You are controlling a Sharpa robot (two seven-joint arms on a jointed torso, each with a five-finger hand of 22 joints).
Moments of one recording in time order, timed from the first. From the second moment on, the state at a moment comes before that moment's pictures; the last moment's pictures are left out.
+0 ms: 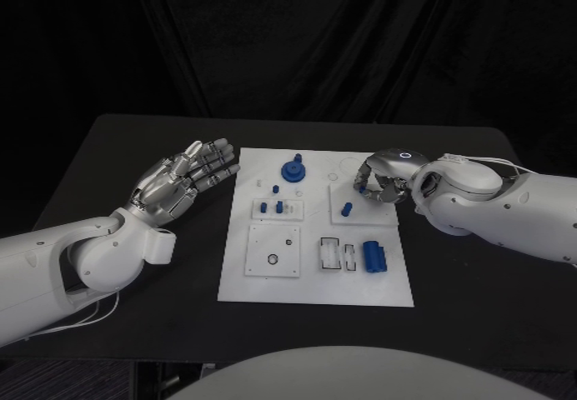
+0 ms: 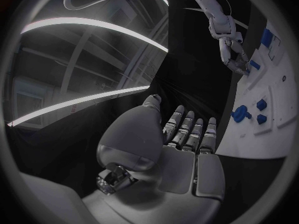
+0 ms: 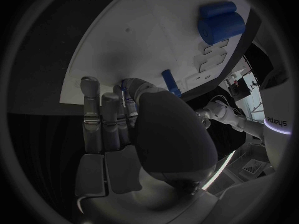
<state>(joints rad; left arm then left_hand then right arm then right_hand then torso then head) 1.18 -1.08 -0.21 1.67 0.10 0.16 0.68 1.35 0.17 -0.15 0.24 0.56 0.54 0.17 0.07 0.06 0.31 0.21 0.27 0.05 0.10 0.21 0.23 0.04 0.11 0.17 0.26 0.06 0.22 1.30 -0.87 -0.25 1.49 -1.59 -0.29 -0.13 1.58 -0.17 0.43 0.18 0.37 0.99 0.15 0.18 0.23 0.93 0.10 0.42 0.16 1.29 0.02 1.08 0.97 0.16 1.26 0.12 0.60 1.31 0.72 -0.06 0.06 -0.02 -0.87</state>
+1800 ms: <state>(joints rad) 1.17 -1.06 -0.21 1.65 0.09 0.16 0.68 1.36 0.18 -0.14 0.22 0.57 0.54 0.16 0.07 0.06 0.29 0.21 0.26 0.05 0.11 0.23 0.24 0.04 0.11 0.18 0.28 0.07 0.23 1.37 -0.95 -0.24 1.61 -1.59 -0.34 -0.12 1.51 -0.16 0.42 0.16 0.27 1.07 0.12 0.21 0.30 1.08 0.06 0.36 0.16 1.32 -0.01 1.06 0.96 0.16 1.28 0.09 0.66 1.31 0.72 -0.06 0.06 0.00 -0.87</state>
